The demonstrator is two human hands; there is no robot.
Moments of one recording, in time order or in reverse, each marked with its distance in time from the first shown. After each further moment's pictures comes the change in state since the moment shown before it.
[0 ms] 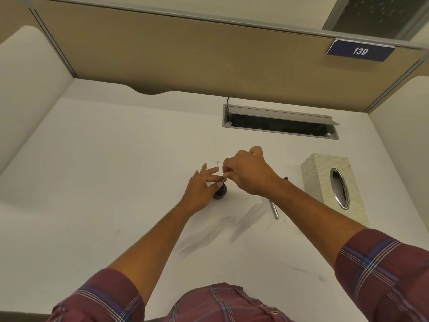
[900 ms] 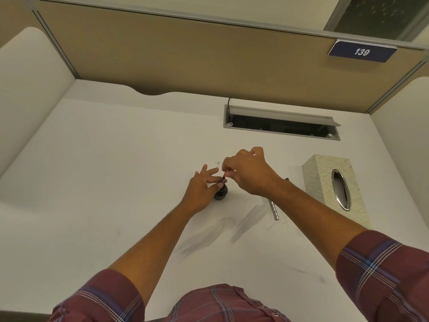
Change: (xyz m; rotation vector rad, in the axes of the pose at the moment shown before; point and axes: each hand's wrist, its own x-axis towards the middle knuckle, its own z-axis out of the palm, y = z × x) left_hand -0.002 0.004 -0.002 -0.004 0.009 -0.025; right_hand 0.002 0.000 -0.001 0.010 -0.012 -0.005
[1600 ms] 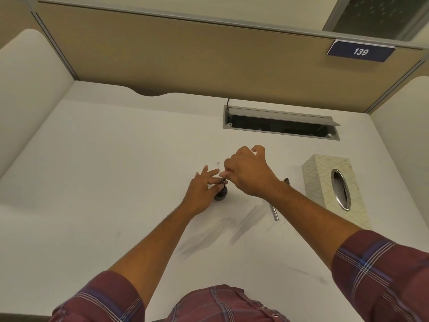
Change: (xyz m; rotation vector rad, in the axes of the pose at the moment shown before) left_hand 0.000 -0.002 0.004 0.034 -0.020 0.011; right_hand 0.001 -0.001 0.004 -0.078 0.033 0.028
